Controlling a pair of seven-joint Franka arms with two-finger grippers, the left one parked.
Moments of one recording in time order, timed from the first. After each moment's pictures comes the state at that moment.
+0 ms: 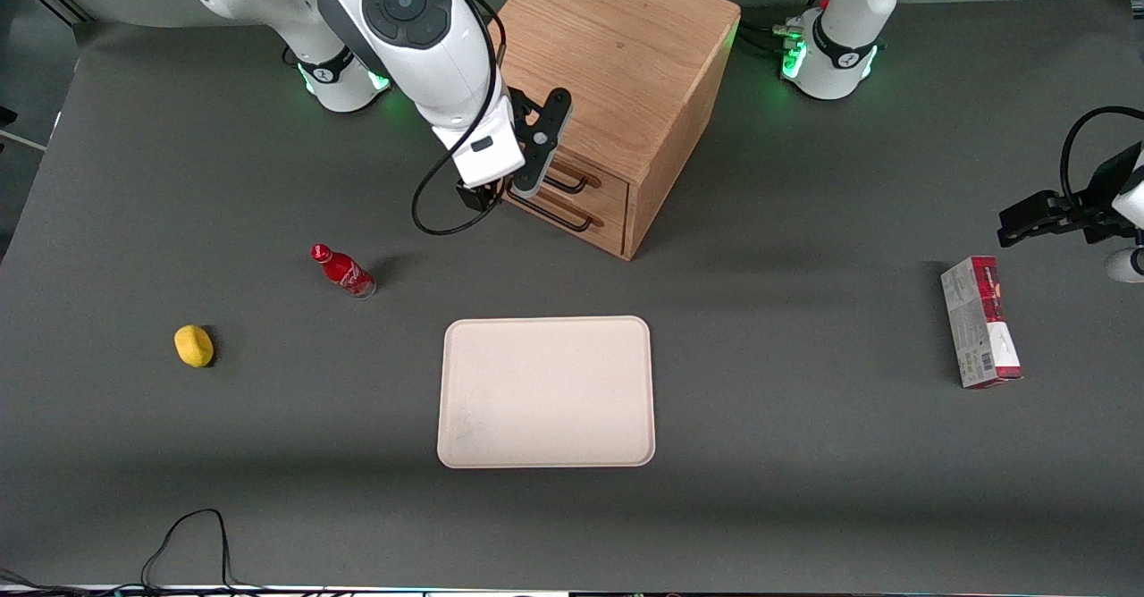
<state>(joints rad) 0.77 0.27 -0.08 -1.47 0.17 1.65 -0.47</state>
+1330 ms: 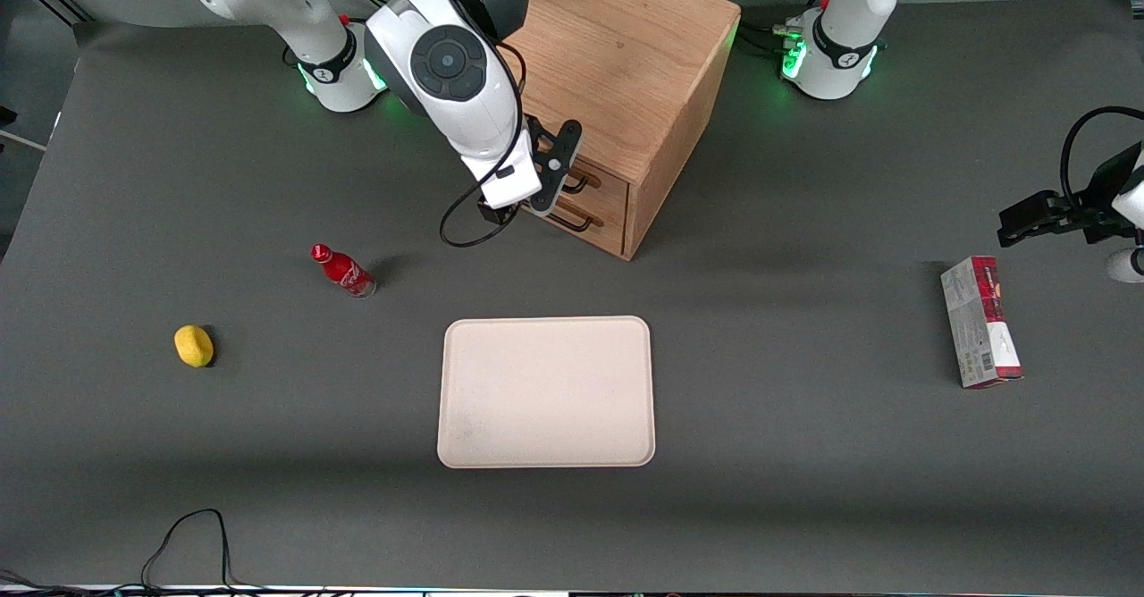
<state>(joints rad) 0.80 0.27 -0.08 -1.68 0.18 1.83 -0.47</state>
